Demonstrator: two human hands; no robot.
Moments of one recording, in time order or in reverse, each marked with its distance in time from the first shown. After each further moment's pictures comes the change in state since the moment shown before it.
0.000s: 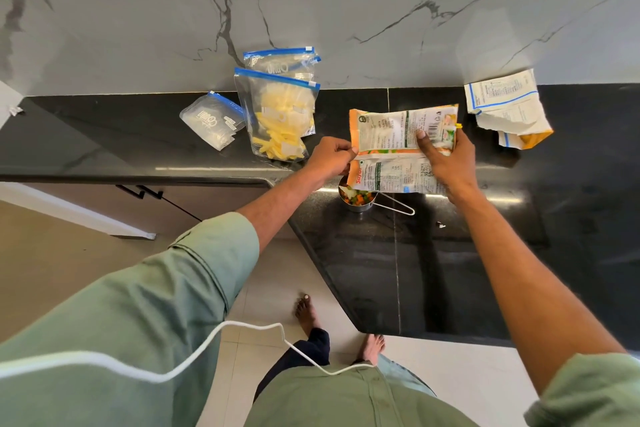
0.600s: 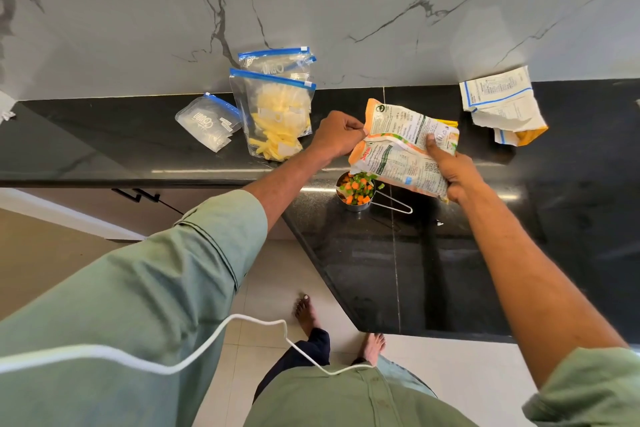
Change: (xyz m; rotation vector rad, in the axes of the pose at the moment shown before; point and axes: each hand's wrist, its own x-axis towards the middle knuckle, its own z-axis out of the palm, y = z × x) left_hand 0.024 0.036 -0.002 0.195 0.050 0.127; right_hand 0.010 0.008 -0.011 0.327 -0.022 0.578
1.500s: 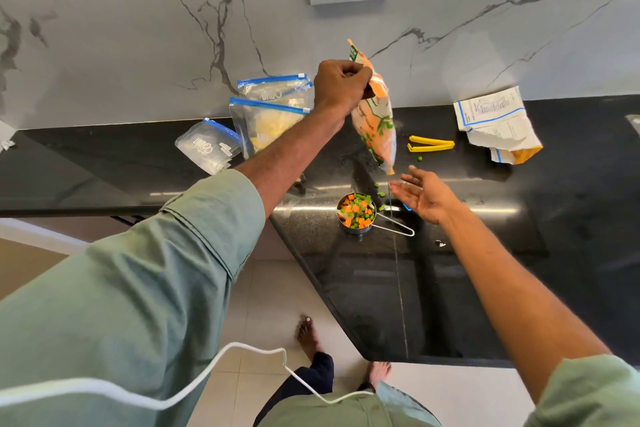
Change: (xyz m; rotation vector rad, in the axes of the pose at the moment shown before) left_hand 0.041 0.092 -0.044 -0.414 0.315 0.138; right_hand 0.018 0.013 0.032 0.199 -0.120 0.207
